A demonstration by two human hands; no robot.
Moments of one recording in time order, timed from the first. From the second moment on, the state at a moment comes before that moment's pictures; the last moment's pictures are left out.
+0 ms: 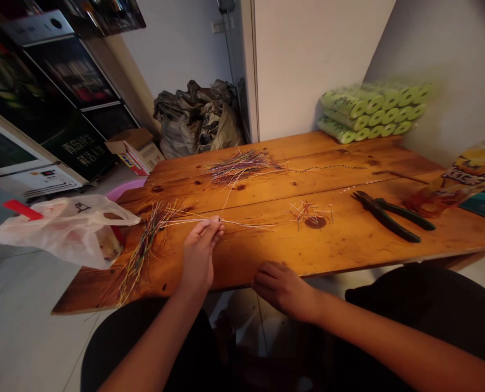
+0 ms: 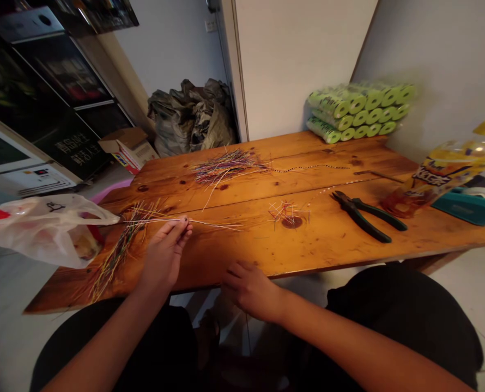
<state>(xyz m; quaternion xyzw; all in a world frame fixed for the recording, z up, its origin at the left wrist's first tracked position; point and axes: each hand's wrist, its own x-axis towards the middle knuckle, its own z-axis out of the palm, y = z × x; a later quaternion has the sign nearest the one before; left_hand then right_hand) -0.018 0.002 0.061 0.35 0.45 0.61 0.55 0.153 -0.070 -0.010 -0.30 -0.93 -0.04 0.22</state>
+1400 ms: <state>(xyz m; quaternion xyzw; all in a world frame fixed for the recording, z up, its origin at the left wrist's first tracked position) -0.003 -0.016 0.051 0.61 0.46 0.25 0.59 0.188 -0.041 0.033 -0.46 -0.70 0.43 0.34</state>
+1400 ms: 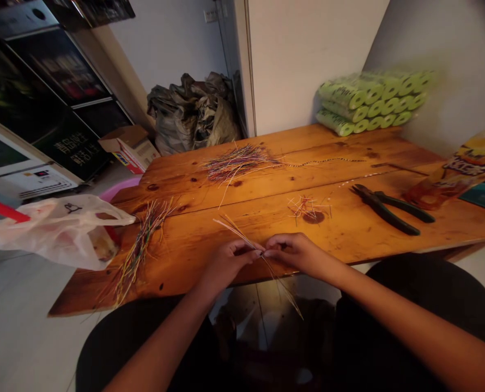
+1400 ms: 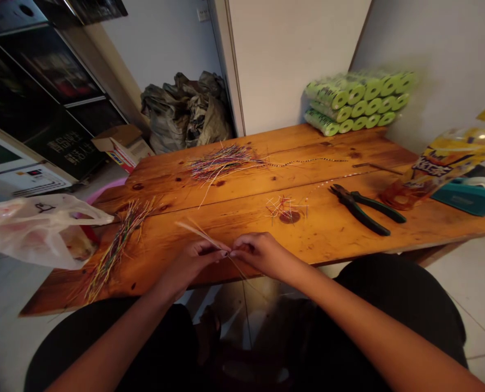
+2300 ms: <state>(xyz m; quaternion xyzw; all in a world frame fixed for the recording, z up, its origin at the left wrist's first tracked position) 0.008 -0.022 0.037 0.34 0.44 0.38 0.74 0.169 -0.054 0.024 -0.45 -0.73 0.22 0.47</state>
